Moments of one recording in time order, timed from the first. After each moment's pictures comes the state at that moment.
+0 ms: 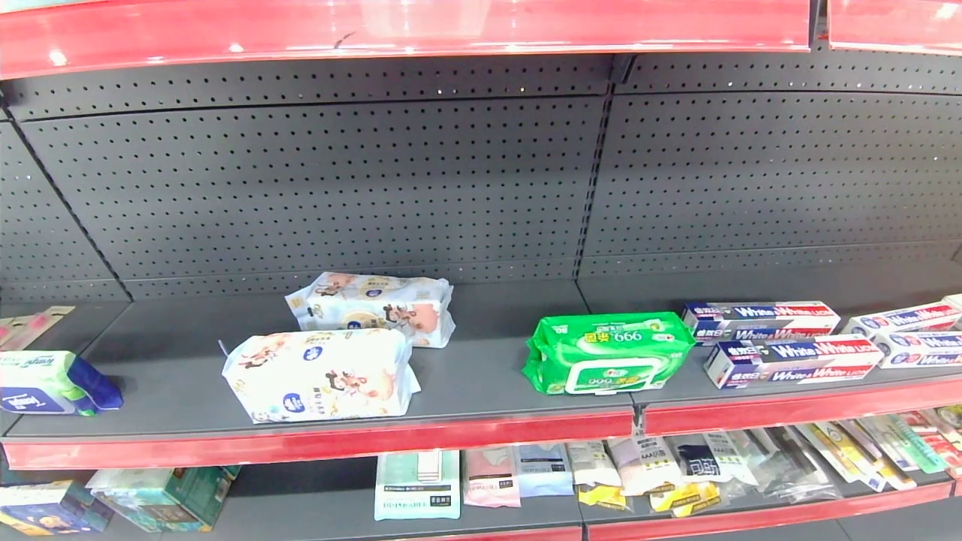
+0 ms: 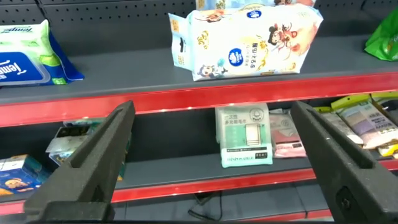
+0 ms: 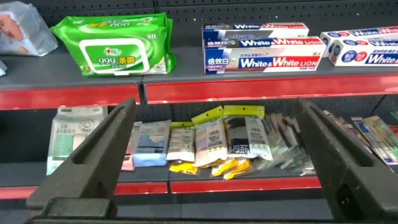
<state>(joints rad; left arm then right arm) -0.05 0.08 0.00 0.00 0.00 0.01 0.00 0.00 0.00 0.00 0.02 0.00</state>
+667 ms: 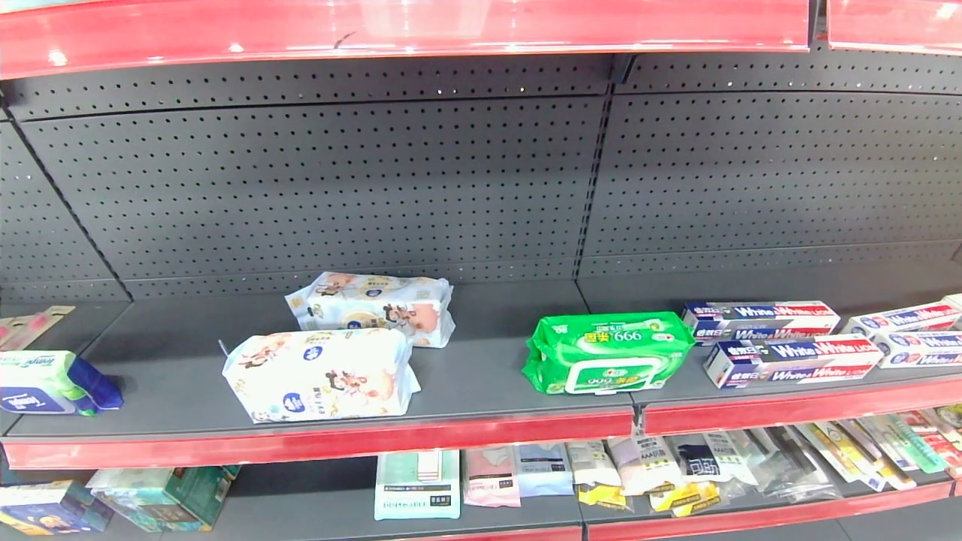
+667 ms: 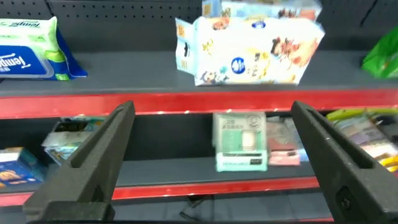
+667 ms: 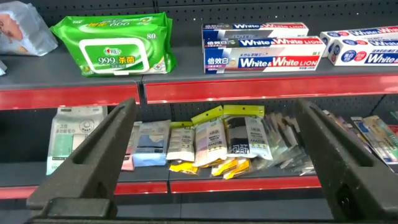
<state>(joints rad) -0.05 0.11 -0.06 0.01 0.03 -0.09 0.00 0.00 0.00 0.00 0.02 0.00</state>
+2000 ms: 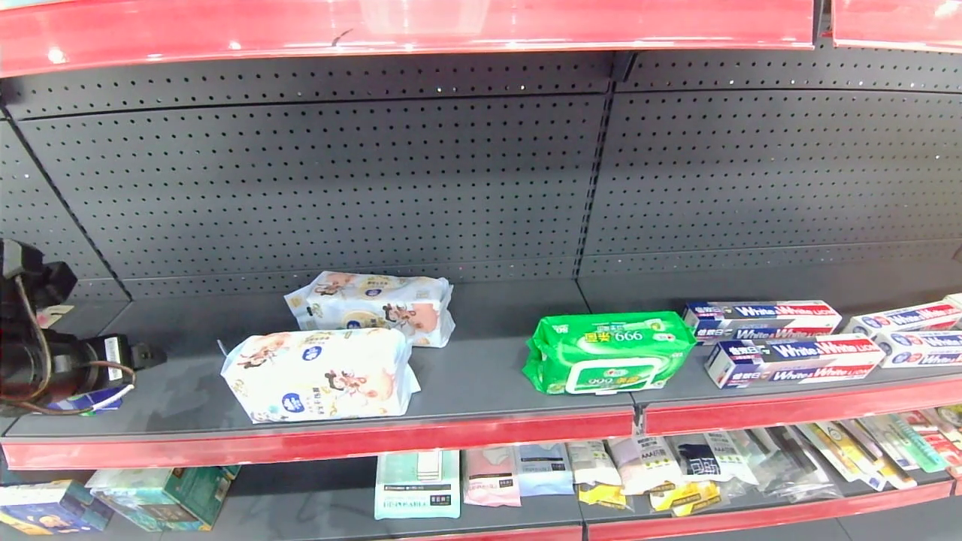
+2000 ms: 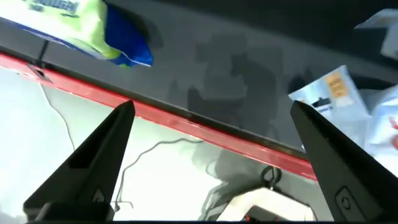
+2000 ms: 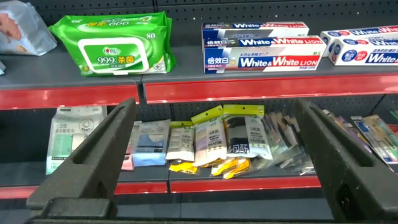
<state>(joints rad) 0.27 1.56 -0.75 -0.06 0.11 -0.07 0.00 0.00 0.00 0.00 0.02 0.00</state>
